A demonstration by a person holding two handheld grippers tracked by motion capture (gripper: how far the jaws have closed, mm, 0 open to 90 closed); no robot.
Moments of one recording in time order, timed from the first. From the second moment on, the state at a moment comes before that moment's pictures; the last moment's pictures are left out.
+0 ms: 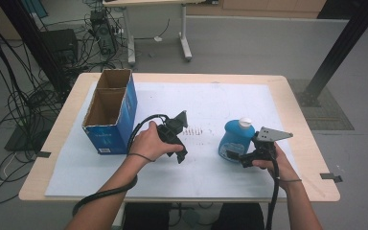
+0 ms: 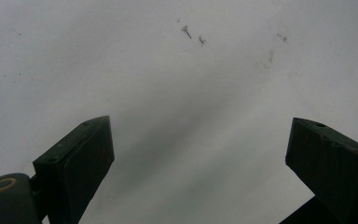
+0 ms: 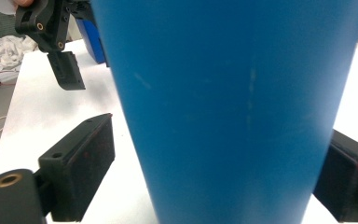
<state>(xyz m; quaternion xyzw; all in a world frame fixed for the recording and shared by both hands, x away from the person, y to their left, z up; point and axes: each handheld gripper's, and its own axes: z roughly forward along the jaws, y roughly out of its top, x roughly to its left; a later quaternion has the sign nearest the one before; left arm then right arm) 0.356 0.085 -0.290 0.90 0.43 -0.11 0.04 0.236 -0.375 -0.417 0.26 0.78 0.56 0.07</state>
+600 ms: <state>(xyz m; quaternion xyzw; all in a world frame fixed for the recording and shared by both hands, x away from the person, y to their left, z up) 0.358 0.087 -0.292 0.89 0.43 -0.12 0.04 0.235 -0.372 -0.417 0.25 0.79 0.56 0.09</state>
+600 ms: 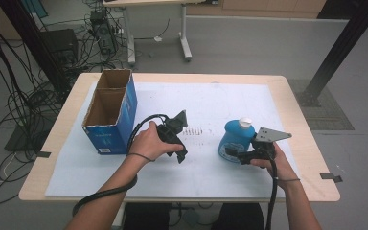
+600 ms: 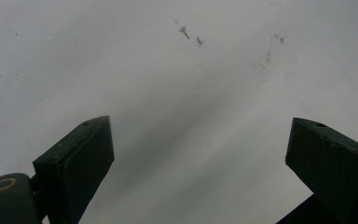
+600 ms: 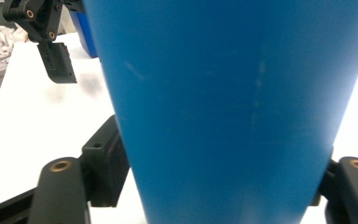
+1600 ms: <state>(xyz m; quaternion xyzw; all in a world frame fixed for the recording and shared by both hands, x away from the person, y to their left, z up) 0.356 0.087 -0.290 0.89 0.43 -0.12 0.04 0.234 -0.373 -0.419 0.24 0.79 0.56 0.10</state>
